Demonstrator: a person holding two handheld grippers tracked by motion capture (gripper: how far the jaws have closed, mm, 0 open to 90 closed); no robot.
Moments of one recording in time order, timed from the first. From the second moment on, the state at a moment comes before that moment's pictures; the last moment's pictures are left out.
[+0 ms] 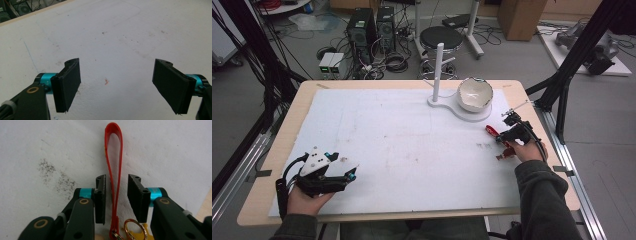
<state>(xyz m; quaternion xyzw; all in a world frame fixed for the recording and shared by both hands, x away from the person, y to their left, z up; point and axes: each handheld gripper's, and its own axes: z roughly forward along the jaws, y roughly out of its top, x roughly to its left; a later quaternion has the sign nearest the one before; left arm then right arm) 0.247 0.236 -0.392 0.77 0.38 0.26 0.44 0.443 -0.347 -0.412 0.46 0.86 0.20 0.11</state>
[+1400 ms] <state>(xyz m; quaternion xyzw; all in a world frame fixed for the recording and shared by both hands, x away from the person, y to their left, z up) 0.247 0.234 -0.392 0.77 0.38 0.25 0.44 0.415 -0.339 -0.372 0.40 0.86 0.30 0.12</state>
